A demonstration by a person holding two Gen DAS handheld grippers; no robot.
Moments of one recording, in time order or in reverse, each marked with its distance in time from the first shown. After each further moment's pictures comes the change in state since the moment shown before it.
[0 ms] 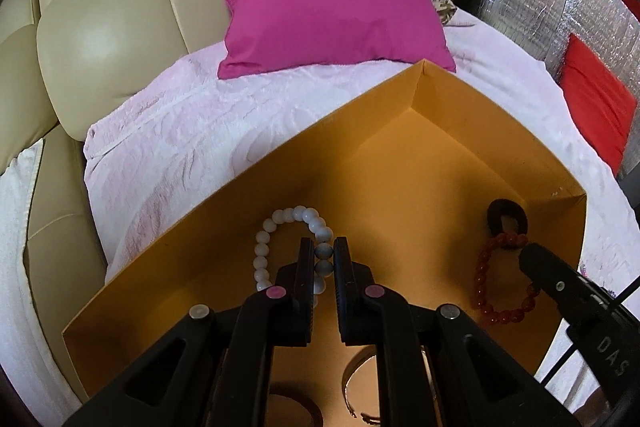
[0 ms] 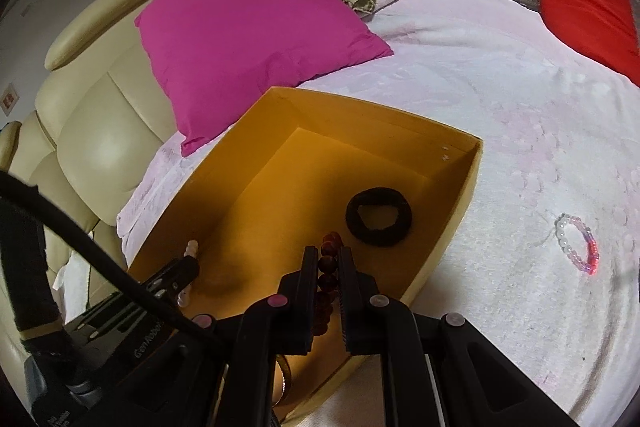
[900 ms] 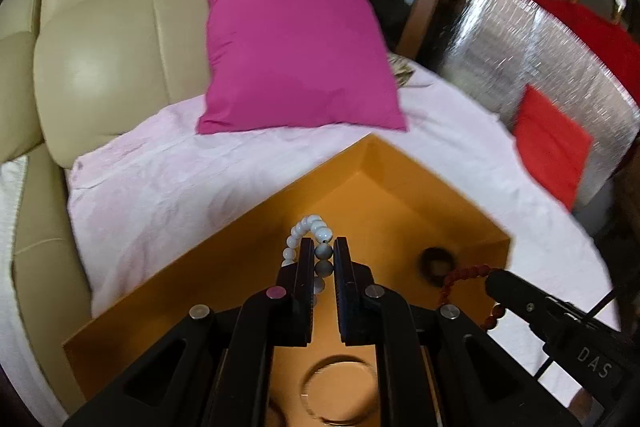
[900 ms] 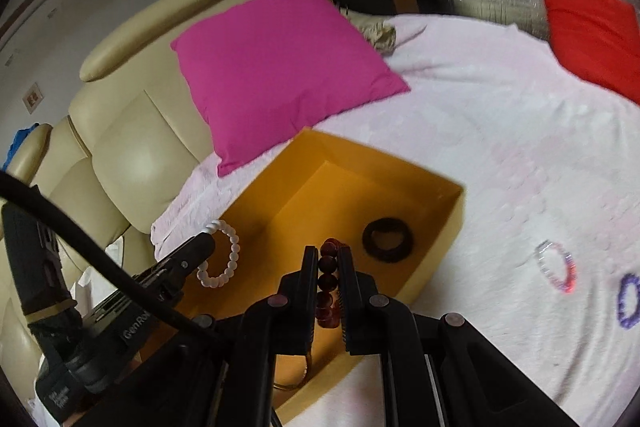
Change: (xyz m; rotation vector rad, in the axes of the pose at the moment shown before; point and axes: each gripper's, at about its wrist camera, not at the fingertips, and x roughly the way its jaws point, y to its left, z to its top) left arm -0.045 0.003 0.006 -0.025 -0.176 -0.148; right arm -0.045 0.009 0.007 -0.041 -0.065 0.082
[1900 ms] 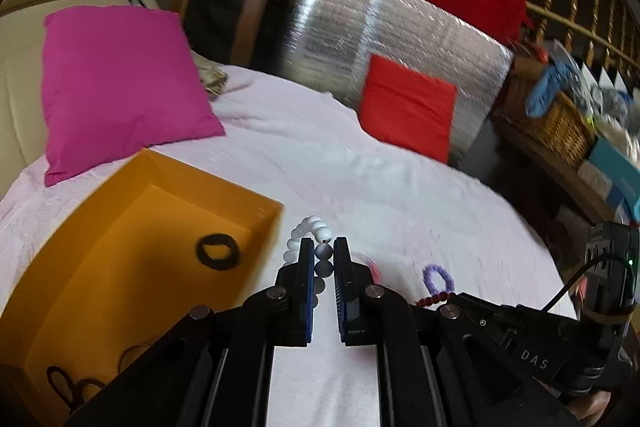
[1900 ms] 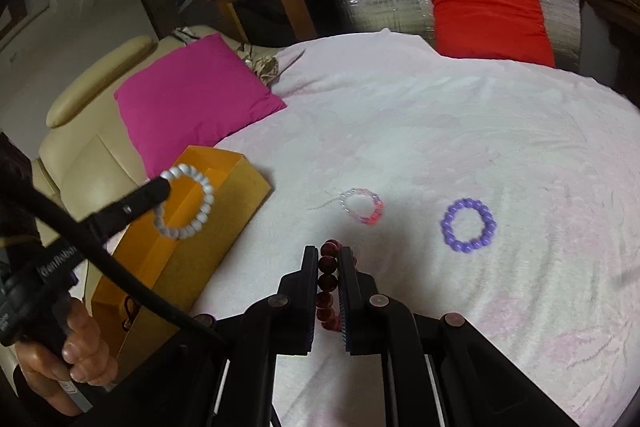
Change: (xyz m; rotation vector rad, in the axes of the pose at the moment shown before) left arm -0.056 -0.129 -0.031 0.248 -0.065 -0.434; right arm -0.119 -0.138 -0.073 0.118 -0.127 -0.160
